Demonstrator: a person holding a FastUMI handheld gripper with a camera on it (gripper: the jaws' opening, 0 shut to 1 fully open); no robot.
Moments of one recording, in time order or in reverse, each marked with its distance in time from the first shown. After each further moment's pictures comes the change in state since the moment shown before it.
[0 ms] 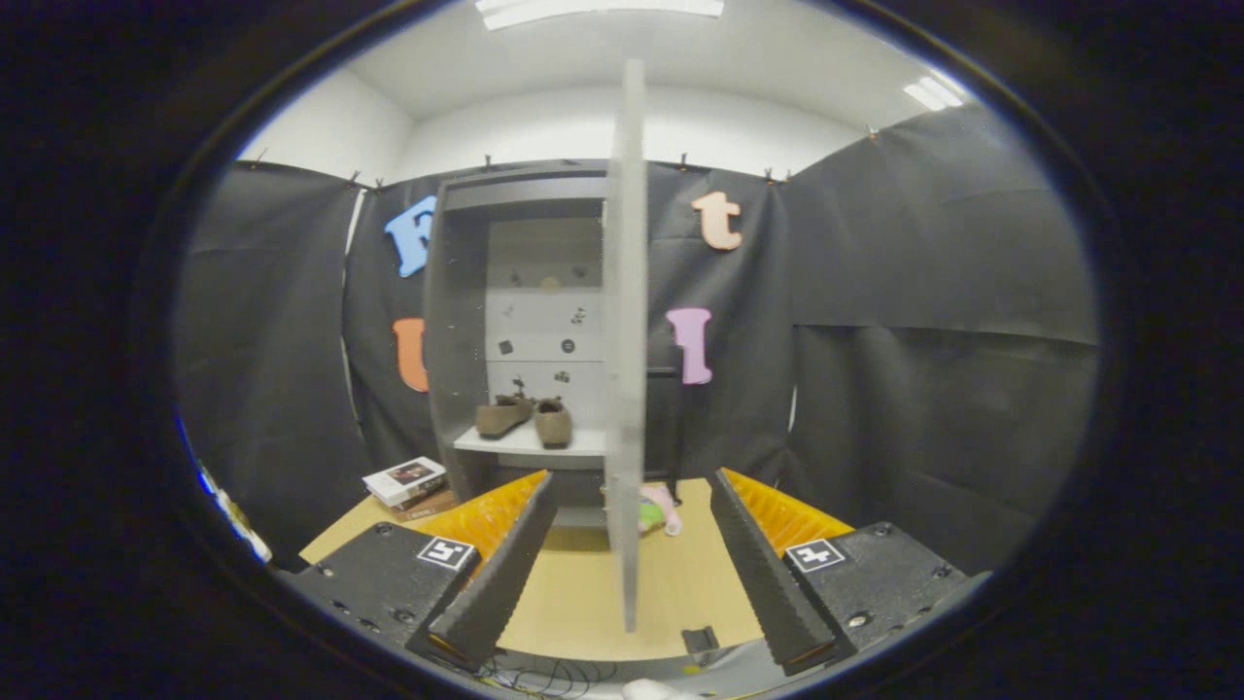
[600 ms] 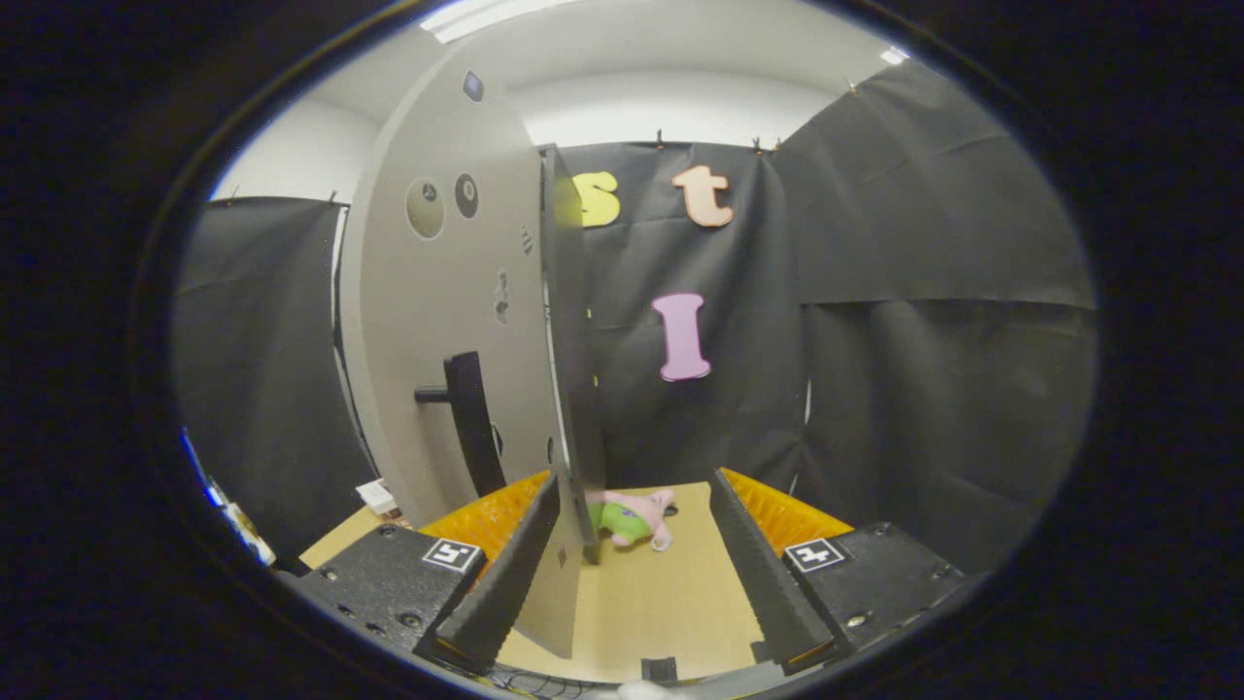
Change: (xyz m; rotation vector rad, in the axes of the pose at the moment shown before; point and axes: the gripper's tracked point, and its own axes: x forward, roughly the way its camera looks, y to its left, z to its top) arm 0.098 -0.078 0.025 0.049 0.025 0.184
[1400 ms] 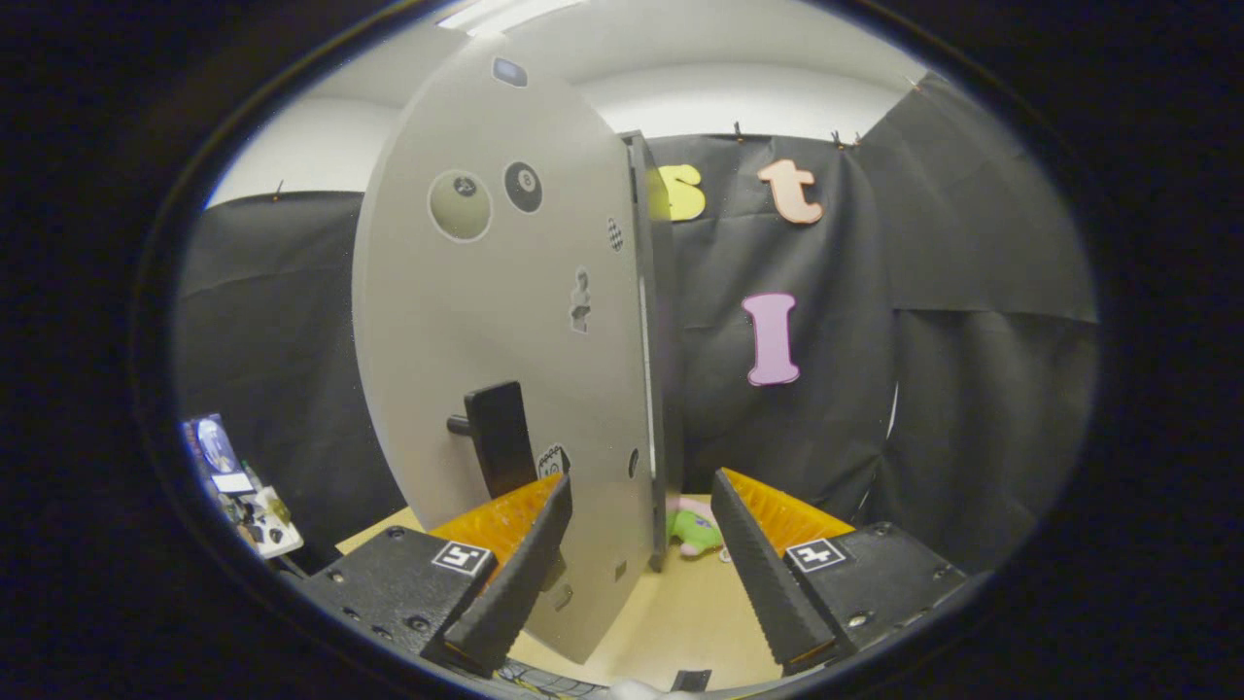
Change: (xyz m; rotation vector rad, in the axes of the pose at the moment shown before) arm 0.025 0.071 0.009 -0.065 0.033 0.171
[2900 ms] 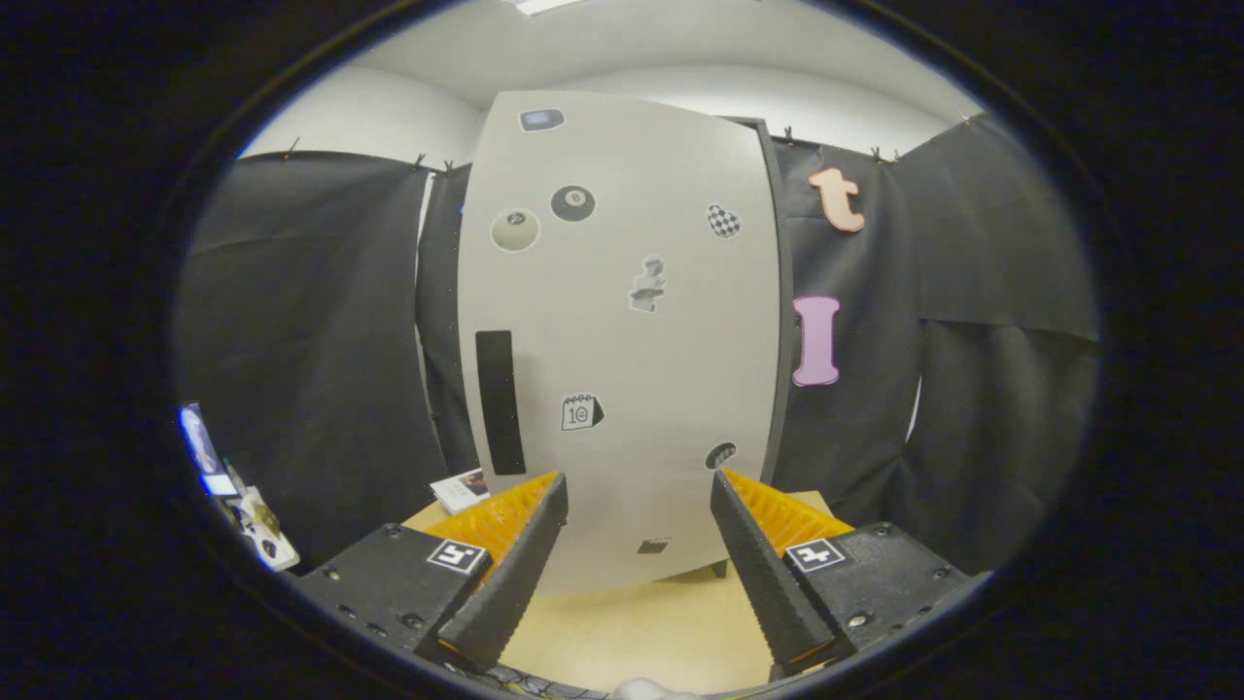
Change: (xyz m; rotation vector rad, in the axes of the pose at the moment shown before) arm 0.058 0.163 -0.018 -0.024 0.004 -0.066
